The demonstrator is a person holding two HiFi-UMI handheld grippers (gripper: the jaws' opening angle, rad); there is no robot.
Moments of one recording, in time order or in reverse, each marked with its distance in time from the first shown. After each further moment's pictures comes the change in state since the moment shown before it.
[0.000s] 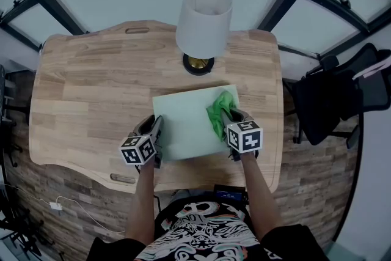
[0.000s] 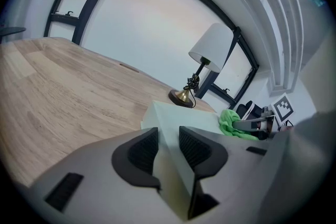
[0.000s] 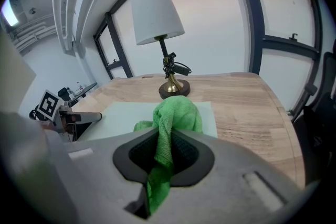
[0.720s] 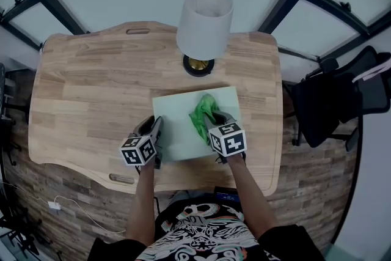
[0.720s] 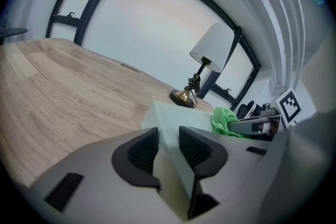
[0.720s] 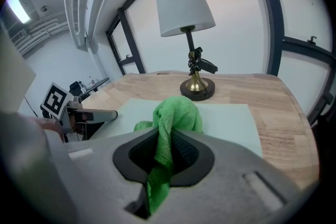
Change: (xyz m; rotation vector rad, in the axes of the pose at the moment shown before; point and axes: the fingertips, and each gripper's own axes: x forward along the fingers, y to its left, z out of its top) left arm 0.000 0.001 0.000 -0.007 -0.006 0.019; right arm 0.024 0.058 0.002 -0.088 0.031 0.104
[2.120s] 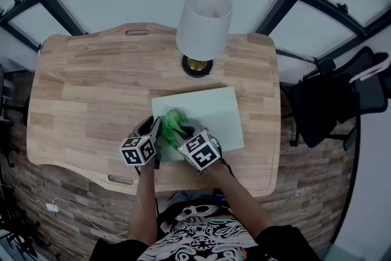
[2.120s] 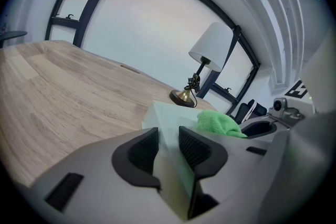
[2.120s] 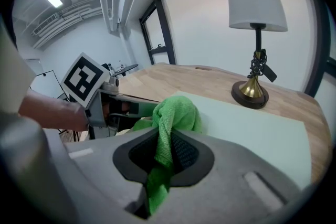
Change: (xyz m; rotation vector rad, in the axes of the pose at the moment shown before) left arm 0.001 0.001 0.000 0.016 -0.001 0.004; right arm 0.028 0.119 -0.013 -0.269 0.074 0.231
